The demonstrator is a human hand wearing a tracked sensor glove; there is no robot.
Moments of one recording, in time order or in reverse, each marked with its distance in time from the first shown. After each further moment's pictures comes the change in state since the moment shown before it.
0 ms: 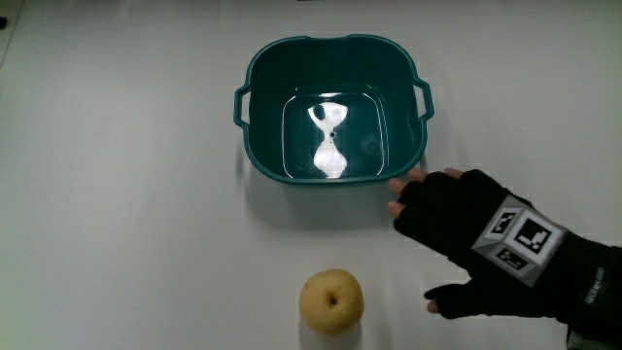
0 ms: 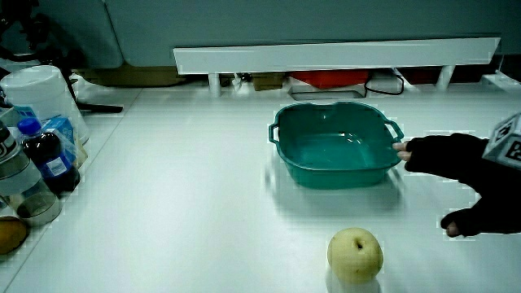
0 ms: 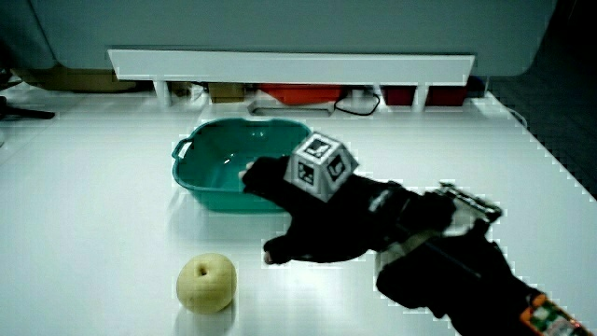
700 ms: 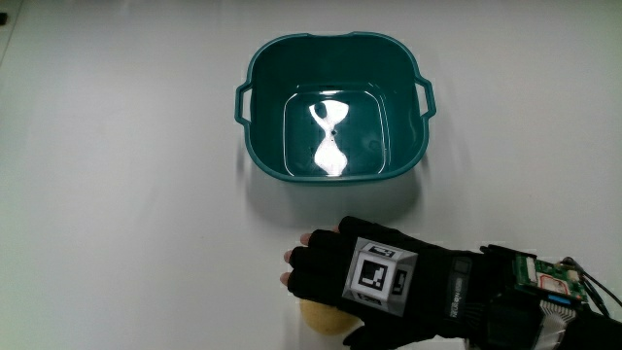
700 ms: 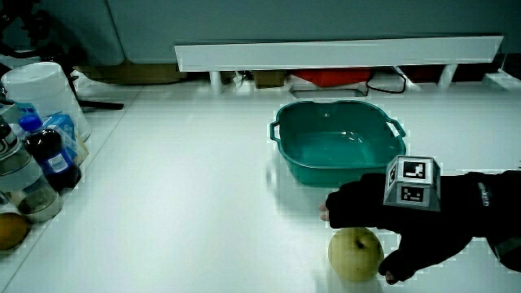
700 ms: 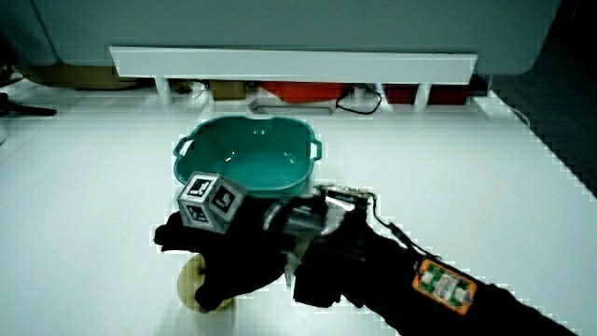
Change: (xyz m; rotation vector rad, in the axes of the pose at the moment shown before) arm -0.094 0.083 0.000 -0.178 0.042 0.330
